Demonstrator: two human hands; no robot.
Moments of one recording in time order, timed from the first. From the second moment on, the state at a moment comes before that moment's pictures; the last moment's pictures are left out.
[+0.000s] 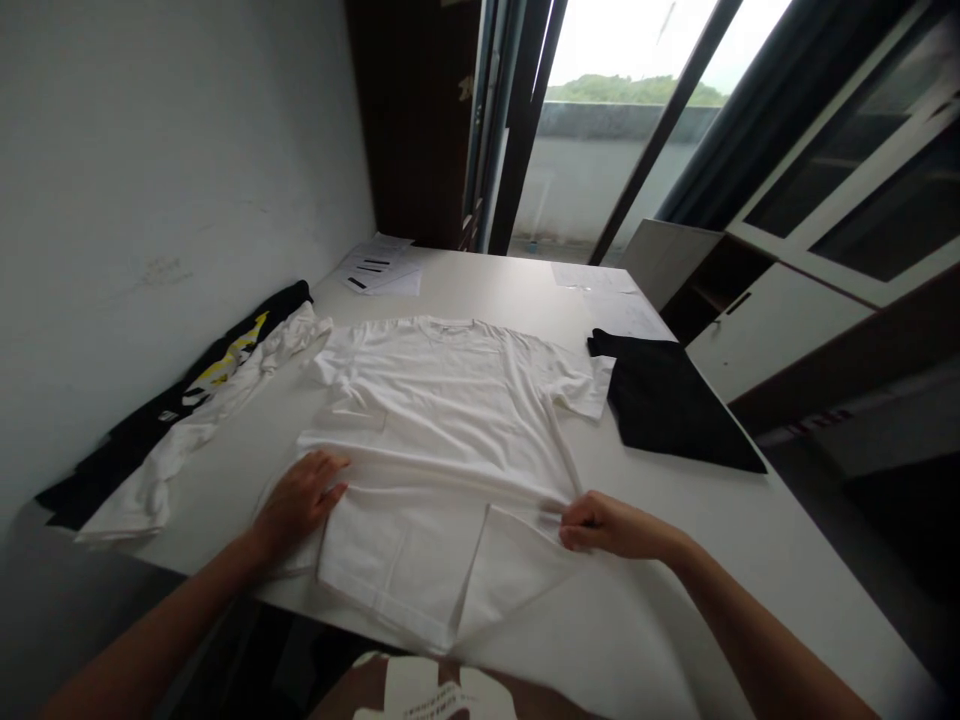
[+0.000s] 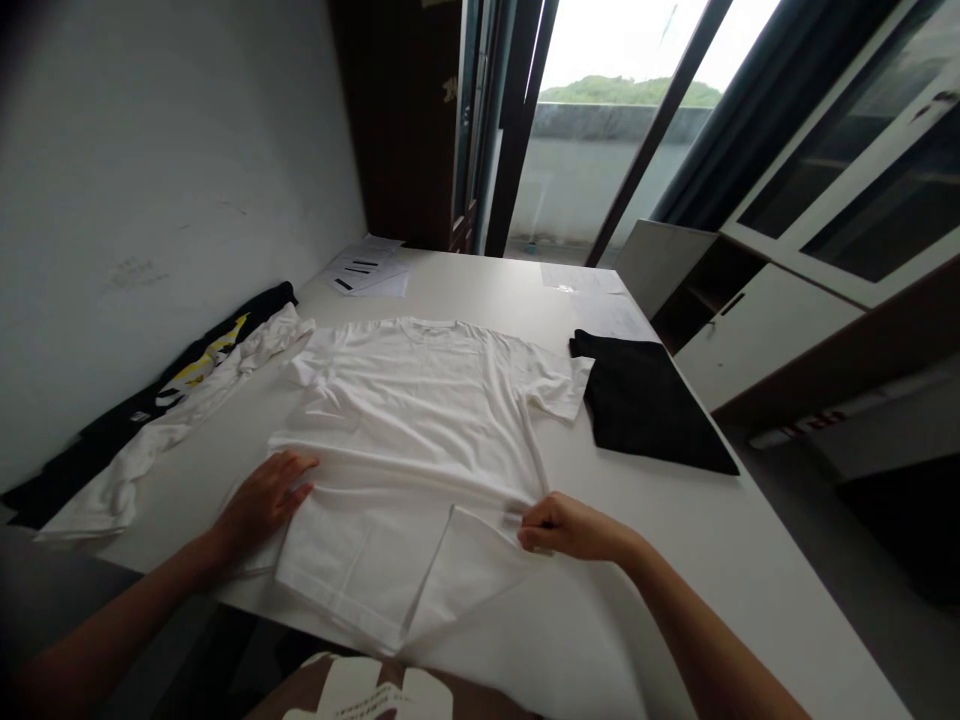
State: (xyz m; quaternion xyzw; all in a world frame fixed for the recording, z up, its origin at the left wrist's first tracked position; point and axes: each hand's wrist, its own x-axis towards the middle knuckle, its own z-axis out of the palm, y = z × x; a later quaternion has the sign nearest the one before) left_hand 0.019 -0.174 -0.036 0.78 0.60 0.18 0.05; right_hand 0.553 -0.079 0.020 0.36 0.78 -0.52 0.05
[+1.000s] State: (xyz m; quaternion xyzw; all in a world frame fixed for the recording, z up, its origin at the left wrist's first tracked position) left_hand 0.073 0.019 -0.044 0.73 0.67 0.16 0.05; right_hand 0.452 0.089 -0.045 0.49 0.85 -0.09 -0.16
